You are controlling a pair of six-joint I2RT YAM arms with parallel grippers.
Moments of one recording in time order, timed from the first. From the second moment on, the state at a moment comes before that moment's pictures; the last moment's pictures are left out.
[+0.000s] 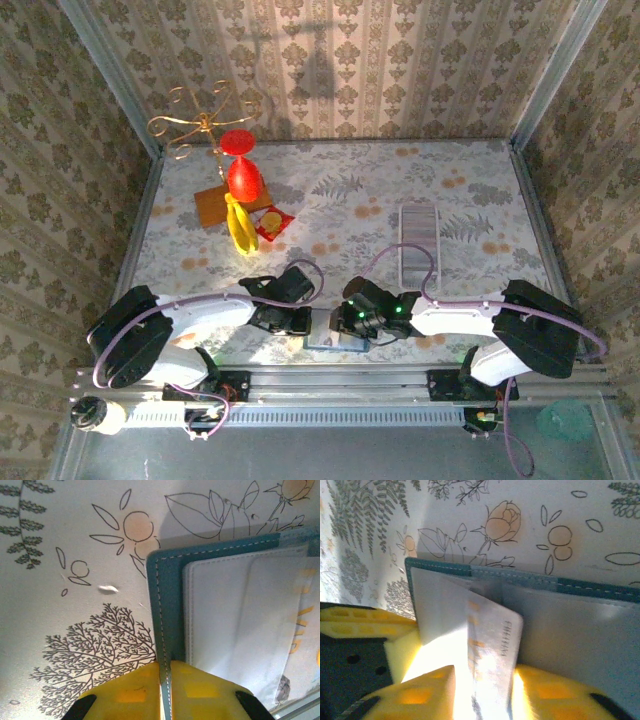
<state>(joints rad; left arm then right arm) -0.98 1.38 0.61 -0.48 0.22 -0.80 1.01 1.44 0.58 -0.06 -0.14 1.19</state>
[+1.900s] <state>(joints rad) -0.97 1.33 0.57 -0.45 0.21 -0.81 1.06 1.50 0.72 -0.36 -0.07 1.19</state>
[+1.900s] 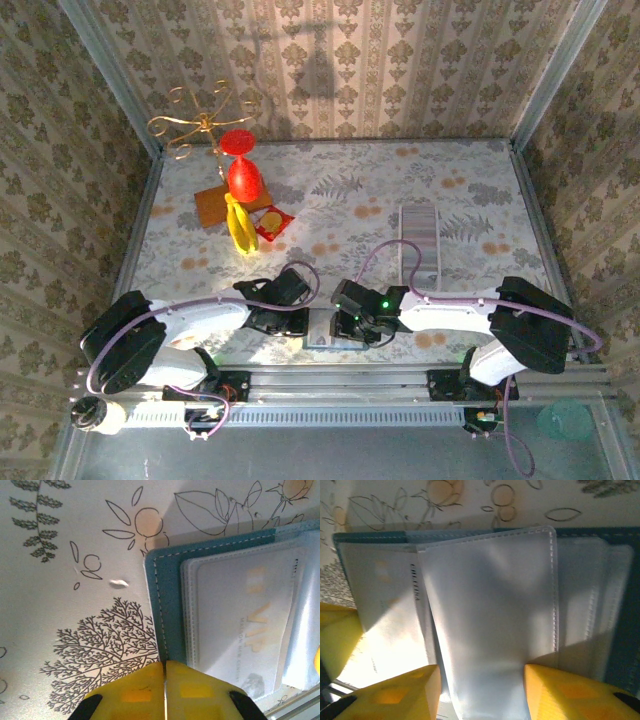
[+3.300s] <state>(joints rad) -0.79 1.09 0.29 -0.21 0.38 -0.97 1.07 1.60 0.74 0.00 -0.16 1.25</state>
